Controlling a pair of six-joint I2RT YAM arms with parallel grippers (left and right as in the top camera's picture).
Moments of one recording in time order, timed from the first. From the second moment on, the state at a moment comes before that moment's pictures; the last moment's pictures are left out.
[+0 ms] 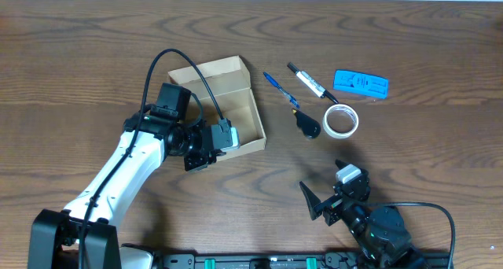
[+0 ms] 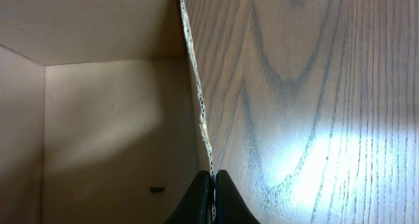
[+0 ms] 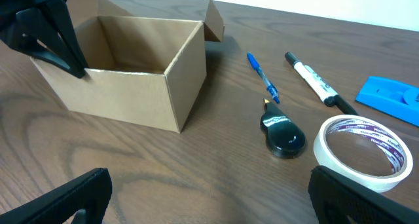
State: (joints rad) left arm -0.26 1.49 0.91 -0.73 0.60 1.09; right arm 0.59 0.01 0.13 -0.43 0.03 0.09
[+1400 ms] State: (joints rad) left arm -0.22 1.26 1.11 -0.76 -0.07 -0.13; right arm 0.59 0.01 0.13 -0.43 0.03 0.09
